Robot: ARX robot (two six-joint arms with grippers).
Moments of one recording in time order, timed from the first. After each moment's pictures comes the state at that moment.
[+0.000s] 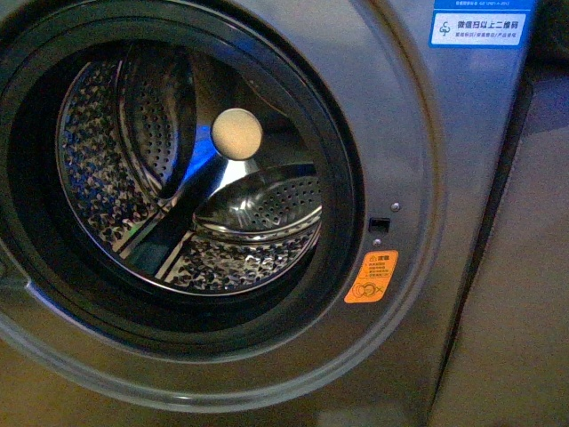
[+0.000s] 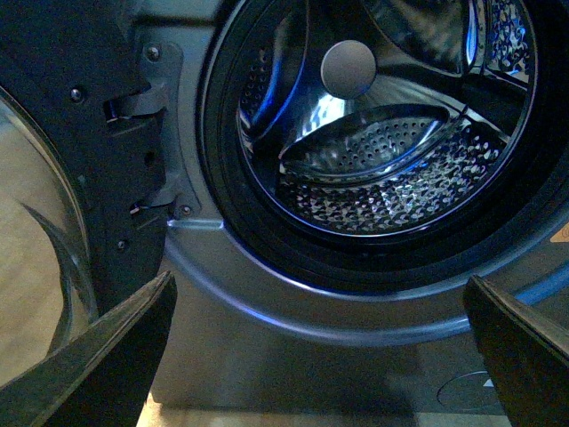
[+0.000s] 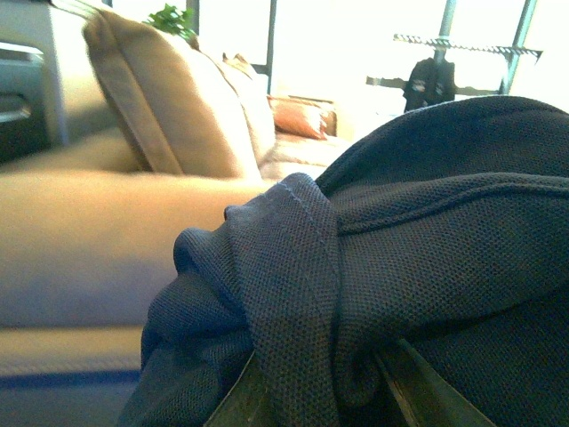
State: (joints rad) left arm 0.00 0.00 0.02 0.00 0.00 0.00; right arm -1.09 1.50 1.30 0.63 -1.01 0.22
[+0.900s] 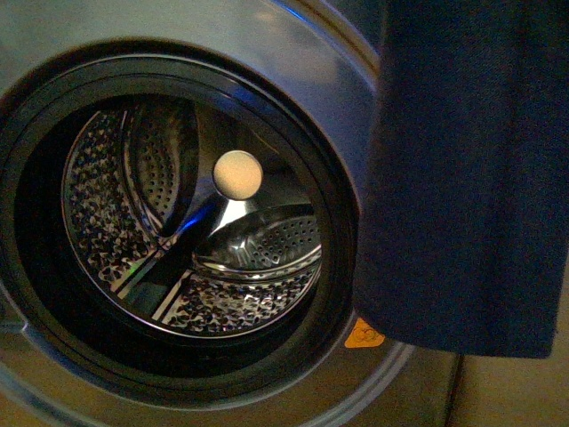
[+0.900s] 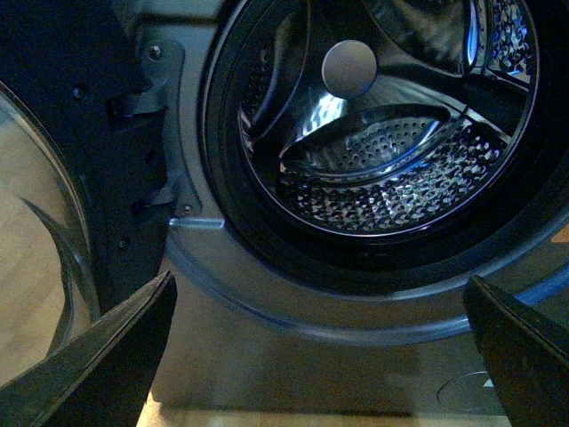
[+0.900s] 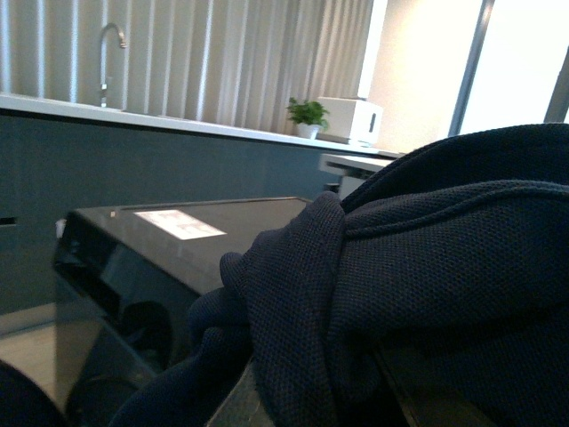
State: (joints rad) left arm 0.00 0.00 0.02 0.00 0.00 0.00; right arm 0.44 1.44 1.84 -0.06 -0.26 -0.11
